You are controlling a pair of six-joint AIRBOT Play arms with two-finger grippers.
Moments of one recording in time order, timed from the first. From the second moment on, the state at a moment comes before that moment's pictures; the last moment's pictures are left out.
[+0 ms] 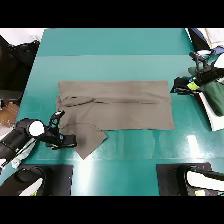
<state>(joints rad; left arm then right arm) -0.33 -0.85 0.47 1.24 -1.13 -1.86 -0.08 -1.35 1.34 -1.33 1.37 1.60</state>
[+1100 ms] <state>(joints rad) -0.33 -0.86 0.60 1.18 -1.09 -1.80 -0.12 -1.32 1.26 -1.34 1.46 1.56</state>
